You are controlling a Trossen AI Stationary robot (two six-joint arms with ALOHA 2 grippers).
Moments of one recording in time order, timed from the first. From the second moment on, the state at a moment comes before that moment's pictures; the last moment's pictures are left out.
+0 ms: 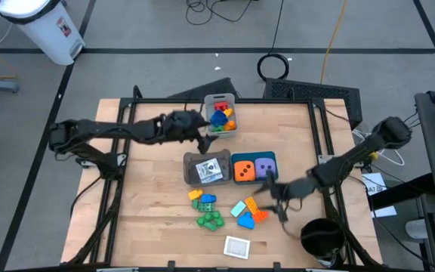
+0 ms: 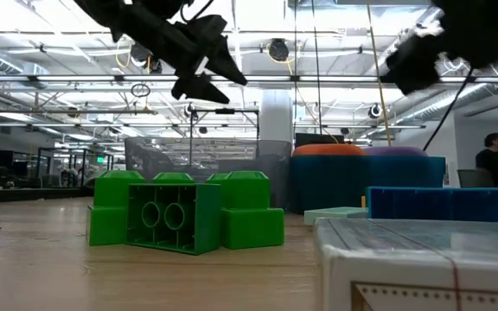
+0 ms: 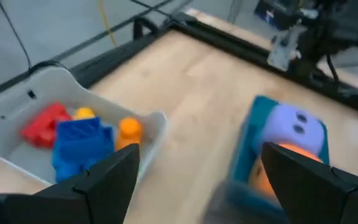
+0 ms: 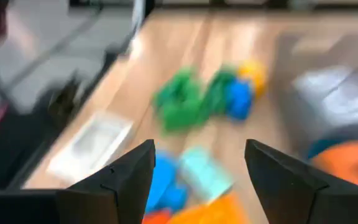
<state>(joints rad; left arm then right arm) 0.21 1.42 0.93 0.03 -0.13 -0.28 0.52 1.22 0.50 0.30 0.24 0.21</state>
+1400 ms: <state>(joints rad) -0.02 1.44 0.89 0.17 -0.21 -0.39 0.66 1.54 0.51 0.17 0.30 0.25</state>
